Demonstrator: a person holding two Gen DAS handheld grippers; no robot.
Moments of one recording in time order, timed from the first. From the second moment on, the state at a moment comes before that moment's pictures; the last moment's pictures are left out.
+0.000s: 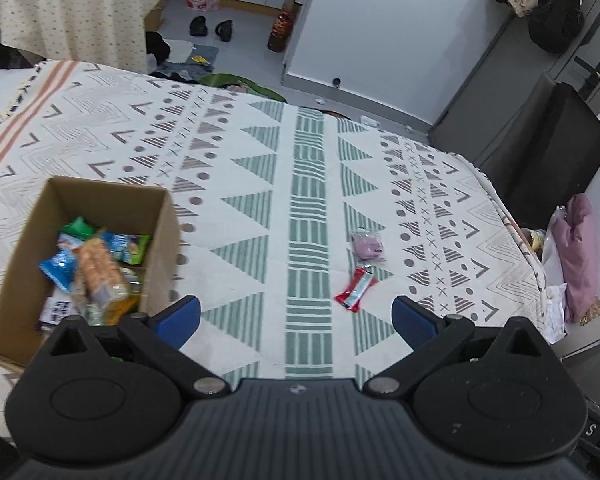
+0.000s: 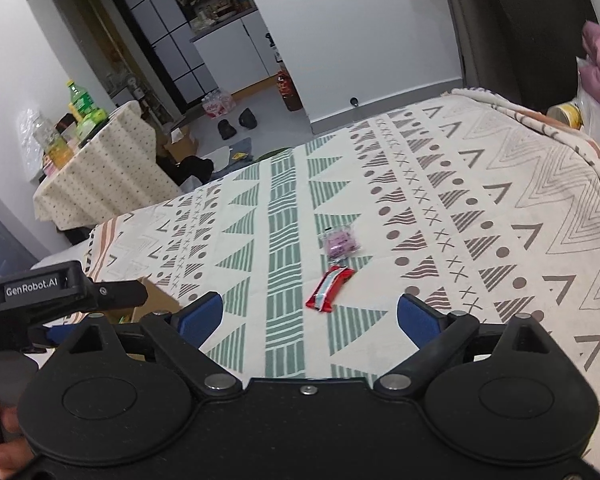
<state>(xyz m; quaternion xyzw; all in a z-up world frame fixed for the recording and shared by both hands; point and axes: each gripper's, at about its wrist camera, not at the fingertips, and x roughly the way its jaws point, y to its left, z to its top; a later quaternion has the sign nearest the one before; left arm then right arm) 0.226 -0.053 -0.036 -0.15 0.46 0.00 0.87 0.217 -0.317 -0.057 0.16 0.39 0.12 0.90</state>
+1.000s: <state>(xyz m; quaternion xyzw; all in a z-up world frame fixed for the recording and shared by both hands) 0.328 -0.133 -0.138 -0.13 0.54 -0.04 0.83 0.315 -0.365 -0.143 0.23 0.46 0.11 0.85</state>
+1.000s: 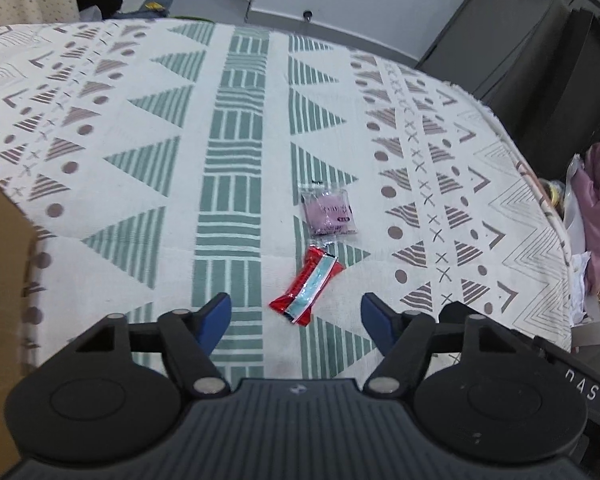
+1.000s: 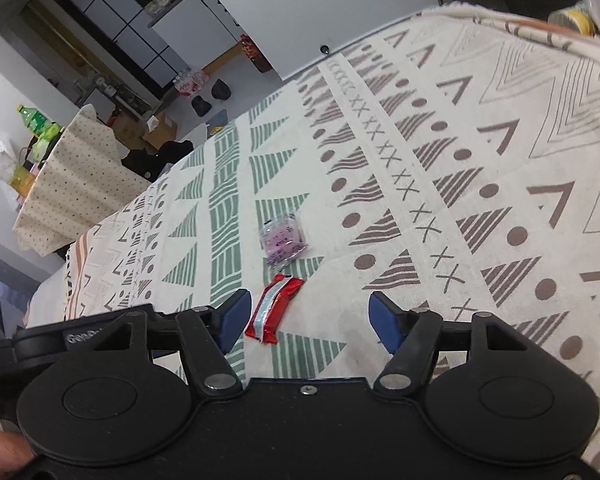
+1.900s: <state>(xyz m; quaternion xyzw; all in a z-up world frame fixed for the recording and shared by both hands) 0.381 -0.133 -0.193 -0.11 0.58 -0.02 0.81 0.382 -0.333 -0.190 0.26 0.48 0.14 0.82</state>
